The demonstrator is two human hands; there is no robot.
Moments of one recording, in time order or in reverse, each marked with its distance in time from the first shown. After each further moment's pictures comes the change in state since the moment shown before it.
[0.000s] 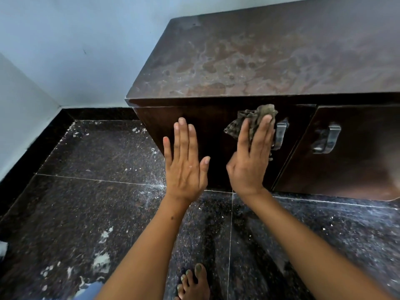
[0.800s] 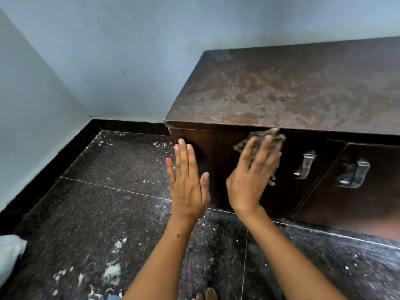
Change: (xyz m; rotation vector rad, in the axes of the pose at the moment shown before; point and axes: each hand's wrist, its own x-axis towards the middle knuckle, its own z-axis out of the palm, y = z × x) left_hand -0.005 -0.030 -0.015 -0.088 -0.003 -0.223; right_hand 0.020 -0.052 0.020 -0.089 0.032 0.084
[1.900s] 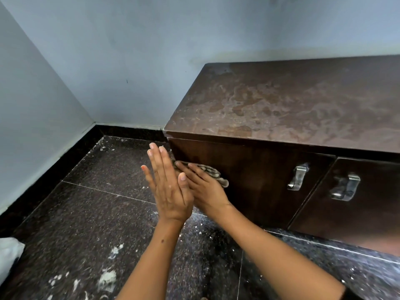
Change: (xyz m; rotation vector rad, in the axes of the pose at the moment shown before) left_hand 0.013 -0.006 -0.016 -0.060 0.195 -0.143; right_hand -0.014 -0.031 0.029 -0.274 -0.505 -0.997
